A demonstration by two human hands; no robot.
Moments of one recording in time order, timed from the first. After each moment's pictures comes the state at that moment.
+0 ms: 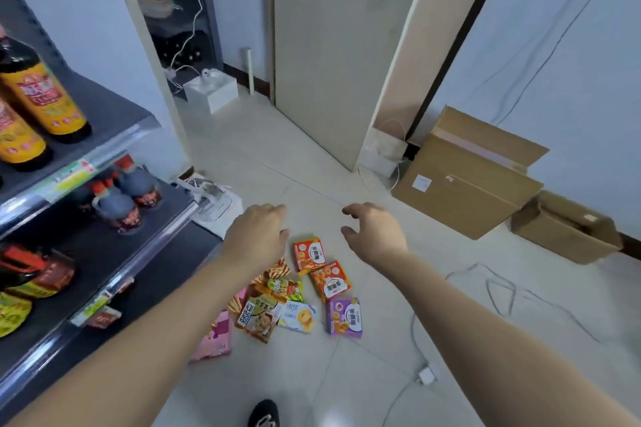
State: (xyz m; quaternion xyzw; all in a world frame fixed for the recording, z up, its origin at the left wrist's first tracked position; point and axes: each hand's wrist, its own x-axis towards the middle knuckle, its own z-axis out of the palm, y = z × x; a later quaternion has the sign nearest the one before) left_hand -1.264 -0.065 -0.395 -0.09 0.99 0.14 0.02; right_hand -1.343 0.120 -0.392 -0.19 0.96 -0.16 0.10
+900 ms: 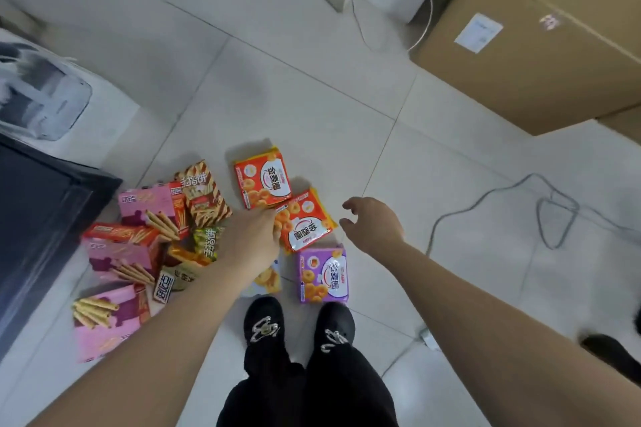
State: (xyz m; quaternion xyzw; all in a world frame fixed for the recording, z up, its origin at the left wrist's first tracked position) left_hand -1.524 0.011 -0.878 -0.11 0.94 0.17 0.28; right_hand -1.604 0.200 -0.875 -0.05 0.92 -0.11 0.37
